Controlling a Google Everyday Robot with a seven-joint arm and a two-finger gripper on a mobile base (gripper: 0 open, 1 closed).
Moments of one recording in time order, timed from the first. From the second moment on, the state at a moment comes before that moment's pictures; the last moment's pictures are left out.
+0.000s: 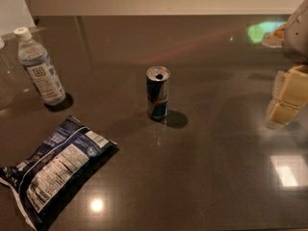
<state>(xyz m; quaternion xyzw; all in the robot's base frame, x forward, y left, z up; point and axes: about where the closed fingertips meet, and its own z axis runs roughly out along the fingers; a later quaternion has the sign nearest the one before) 0.438 -0.217 0.976 -0.60 0.78 -0.03 0.16</state>
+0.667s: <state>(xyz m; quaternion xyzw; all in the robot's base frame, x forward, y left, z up) 0.437 -0.194 0.969 -0.63 0.76 -0.03 0.16</state>
